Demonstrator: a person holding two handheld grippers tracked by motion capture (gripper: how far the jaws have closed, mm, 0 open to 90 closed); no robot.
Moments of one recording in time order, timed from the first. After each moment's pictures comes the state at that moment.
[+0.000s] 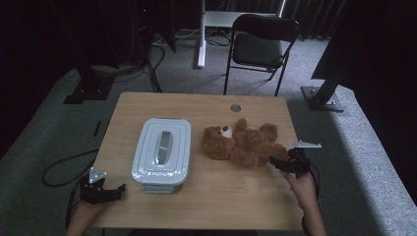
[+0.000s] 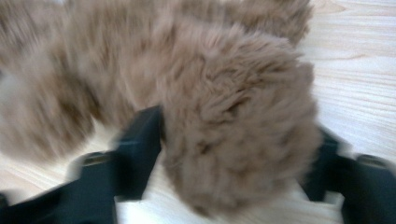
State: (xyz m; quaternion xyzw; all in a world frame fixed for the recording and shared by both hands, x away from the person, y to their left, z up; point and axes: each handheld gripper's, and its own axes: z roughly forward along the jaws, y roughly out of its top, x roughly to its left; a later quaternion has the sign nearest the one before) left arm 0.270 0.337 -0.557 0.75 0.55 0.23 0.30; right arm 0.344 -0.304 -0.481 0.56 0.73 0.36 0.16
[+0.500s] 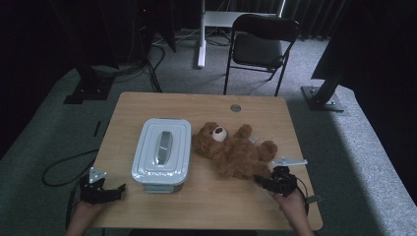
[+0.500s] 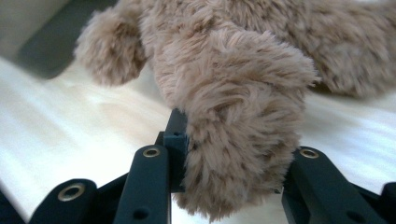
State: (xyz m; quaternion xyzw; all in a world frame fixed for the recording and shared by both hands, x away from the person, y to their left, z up) left arm 0.270 0.337 -0.557 0.75 0.55 0.23 0.30; right arm 0.286 -0.249 -0.488 0.48 0.78 0.39 0.10
